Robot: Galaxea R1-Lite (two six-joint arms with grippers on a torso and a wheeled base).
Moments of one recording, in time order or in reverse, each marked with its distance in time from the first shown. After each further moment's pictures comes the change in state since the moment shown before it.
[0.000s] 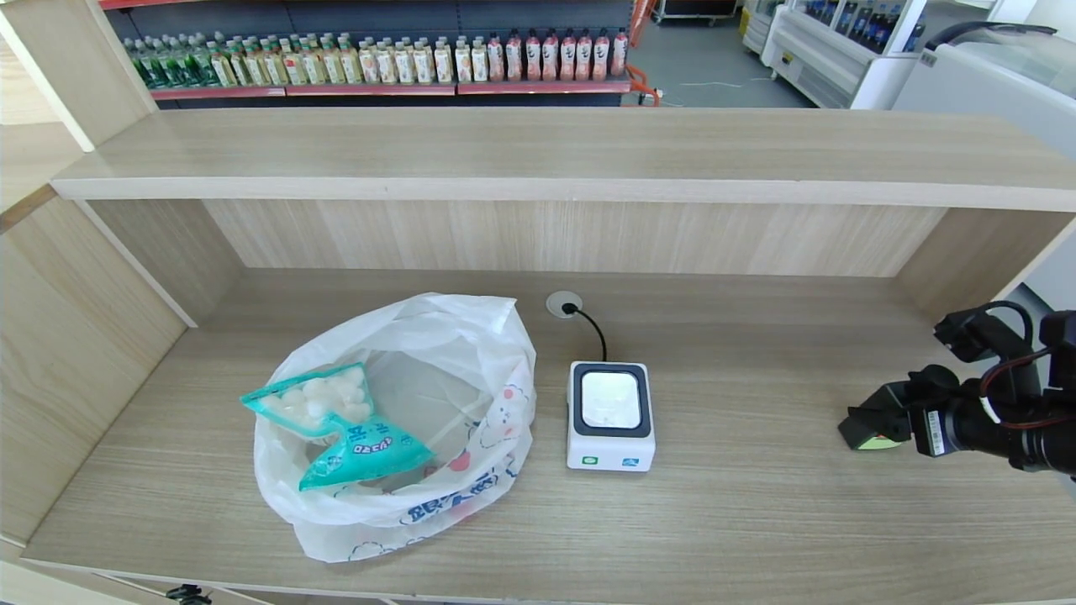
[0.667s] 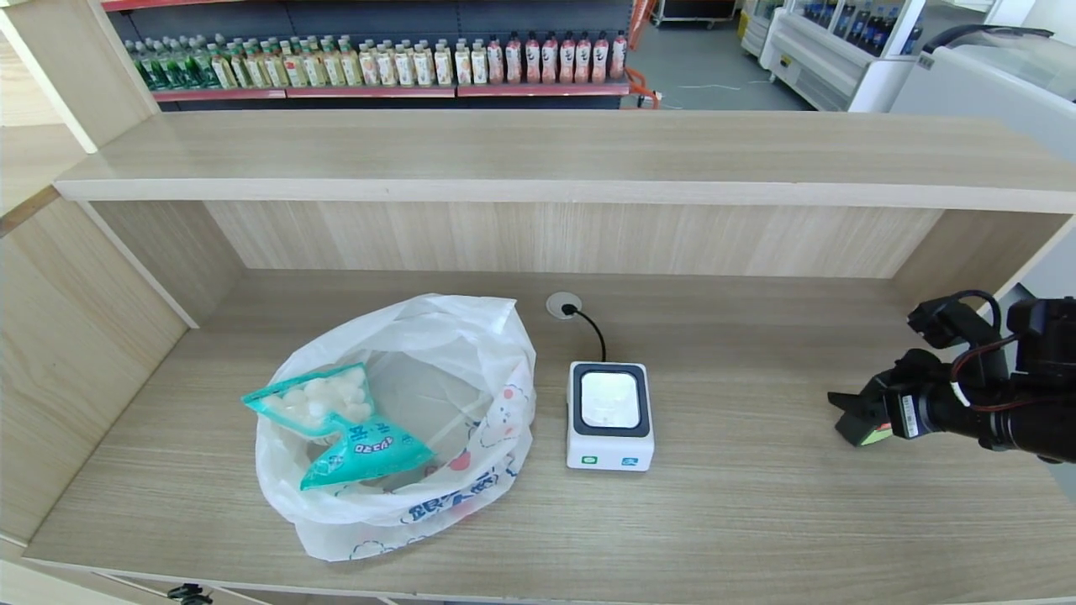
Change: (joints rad) left arm 0.000 0.000 0.000 0.000 0.000 0.000; right arm 0.043 0.091 -0.057 -0.023 0.001 -0.011
